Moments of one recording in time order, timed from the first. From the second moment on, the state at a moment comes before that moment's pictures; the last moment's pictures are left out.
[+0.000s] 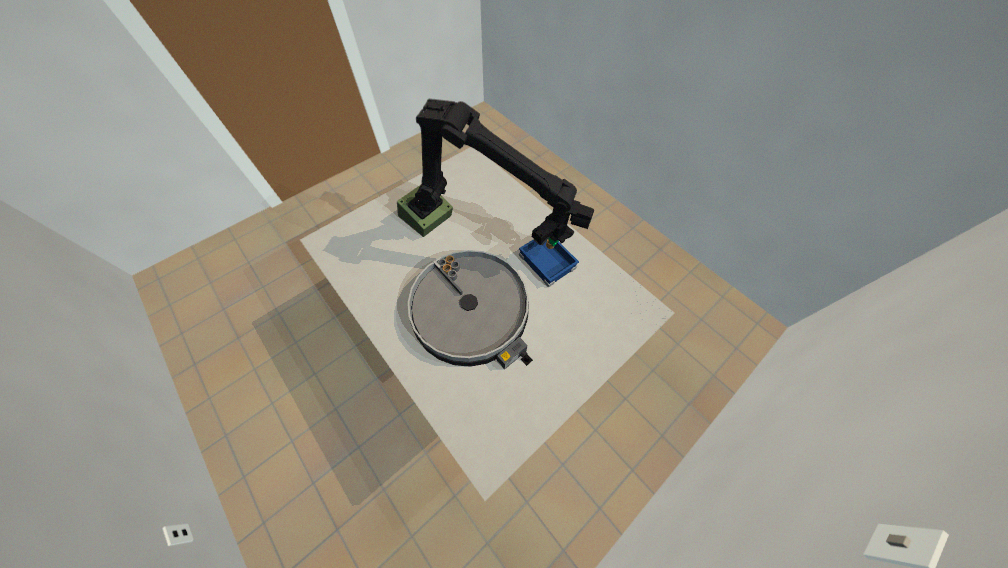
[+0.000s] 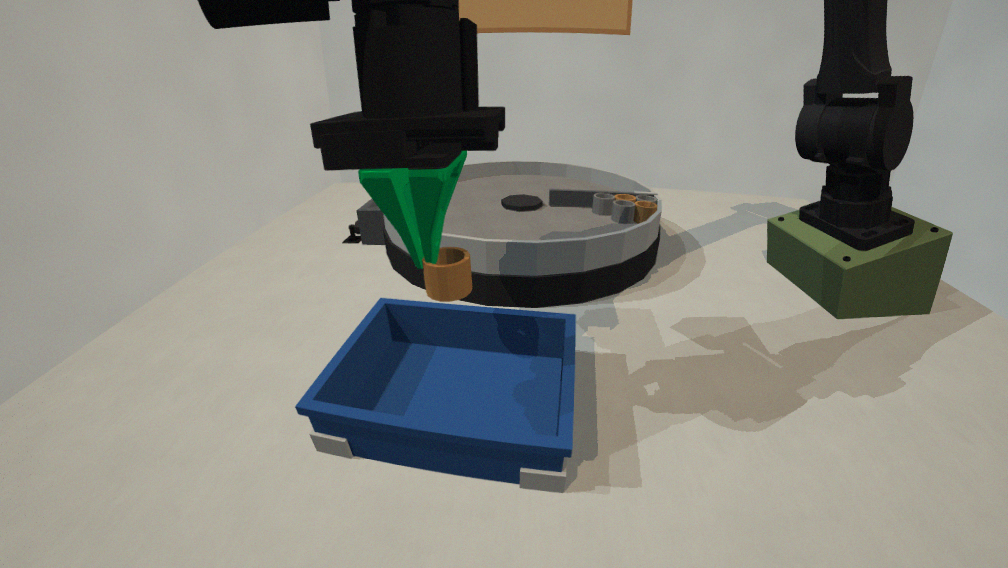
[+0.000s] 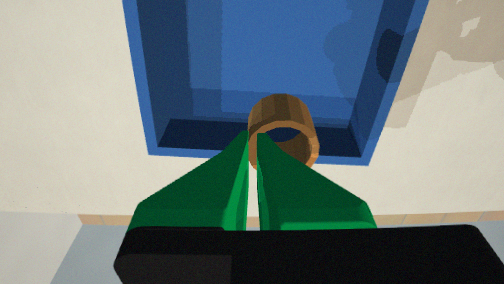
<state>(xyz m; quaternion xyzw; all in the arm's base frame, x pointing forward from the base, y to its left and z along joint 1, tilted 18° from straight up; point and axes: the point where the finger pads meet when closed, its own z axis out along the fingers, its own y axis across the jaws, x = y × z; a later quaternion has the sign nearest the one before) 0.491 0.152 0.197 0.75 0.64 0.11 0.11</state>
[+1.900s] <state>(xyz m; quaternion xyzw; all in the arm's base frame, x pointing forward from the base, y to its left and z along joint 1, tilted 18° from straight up) 0.497 0.154 0.189 0.75 0.64 0.11 0.11</state>
